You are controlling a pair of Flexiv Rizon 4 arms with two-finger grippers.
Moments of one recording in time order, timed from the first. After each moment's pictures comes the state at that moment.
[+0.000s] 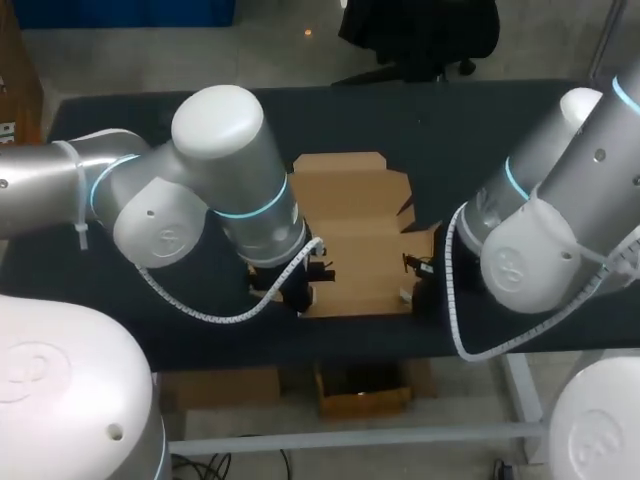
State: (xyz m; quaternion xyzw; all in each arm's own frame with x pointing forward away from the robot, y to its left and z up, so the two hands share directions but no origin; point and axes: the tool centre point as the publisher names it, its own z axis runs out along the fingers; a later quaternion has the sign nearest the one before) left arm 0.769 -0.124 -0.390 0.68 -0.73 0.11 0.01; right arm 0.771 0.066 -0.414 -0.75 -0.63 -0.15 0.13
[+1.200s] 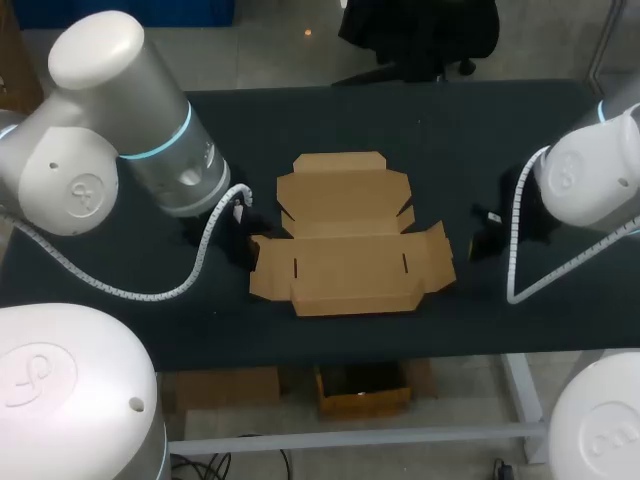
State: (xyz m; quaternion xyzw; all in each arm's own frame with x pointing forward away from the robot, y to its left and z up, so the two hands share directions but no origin) left arm 0.790 -0.049 -0.310 0.66 -0.74 0.15 0.03; right arm 0.826 -0.022 -0.349 -0.73 -0.64 -0.20 0.11
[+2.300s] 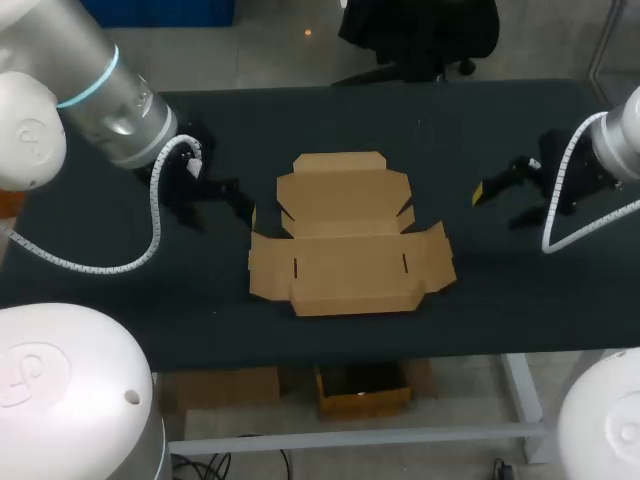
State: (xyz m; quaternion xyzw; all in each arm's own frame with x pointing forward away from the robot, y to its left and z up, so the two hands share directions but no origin) left arm 0.834 -0.013 -0.265 0.60 -0.77 0.20 0.08; right arm 0.887 -0.057 -0.312 -0.68 -0.65 -0.31 0.16
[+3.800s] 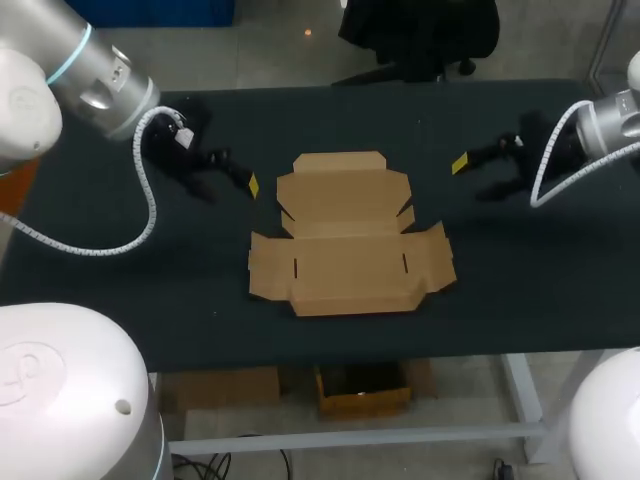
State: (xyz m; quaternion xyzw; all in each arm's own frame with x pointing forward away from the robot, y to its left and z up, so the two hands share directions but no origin) left arm 0.893 -0.020 -0.261 0.54 -0.78 0.27 0.14; right arm 0.963 -0.026 -0.324 -0.61 -0.64 -0.39 0.26
